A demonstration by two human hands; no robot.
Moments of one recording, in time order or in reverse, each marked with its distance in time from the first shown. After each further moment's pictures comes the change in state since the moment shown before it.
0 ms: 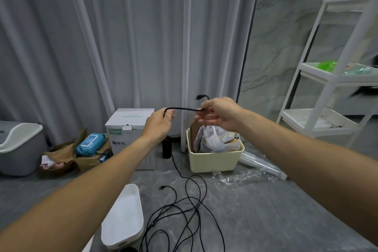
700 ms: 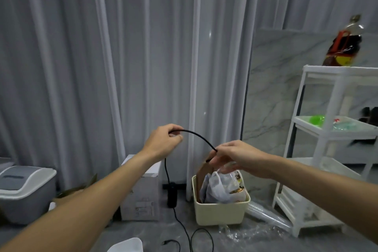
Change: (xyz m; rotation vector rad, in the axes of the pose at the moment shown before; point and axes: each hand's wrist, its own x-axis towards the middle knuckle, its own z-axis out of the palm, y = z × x) left_hand -0.013 0.120 -0.100 0.027 -0.030 0.181; right_hand -0.074 -0.071 -0.023 -0.430 -0.196 -0.135
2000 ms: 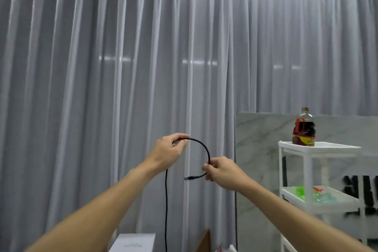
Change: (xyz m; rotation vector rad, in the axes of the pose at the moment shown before) left_hand -0.021 0.208 -0.109 -0.007 0.144 0.415; right_hand -0.094 -0.176 -0.029 -0.512 0.414 -0.407
